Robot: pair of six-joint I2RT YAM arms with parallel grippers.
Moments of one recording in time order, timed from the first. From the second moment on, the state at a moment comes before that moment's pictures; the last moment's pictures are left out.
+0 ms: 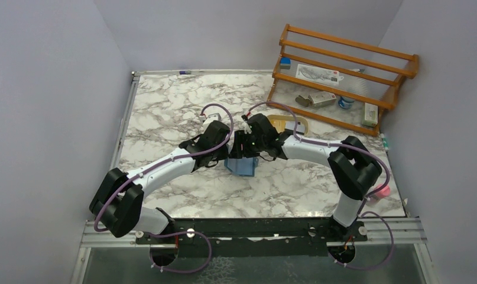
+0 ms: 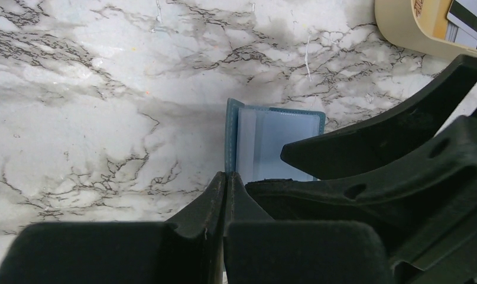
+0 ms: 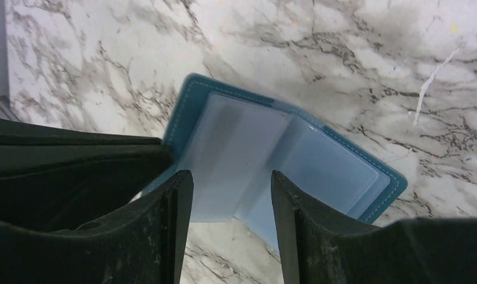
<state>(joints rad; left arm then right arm) -0.69 1.37 0.84 -0.32 -0.22 -0.75 0.78 1.78 1.09 -0.05 -0.22 0.58</state>
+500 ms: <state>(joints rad) -0.69 1.38 0.84 -0.31 -0.21 -0.76 0.78 1.81 1.04 -0.05 -0.22 0.58</state>
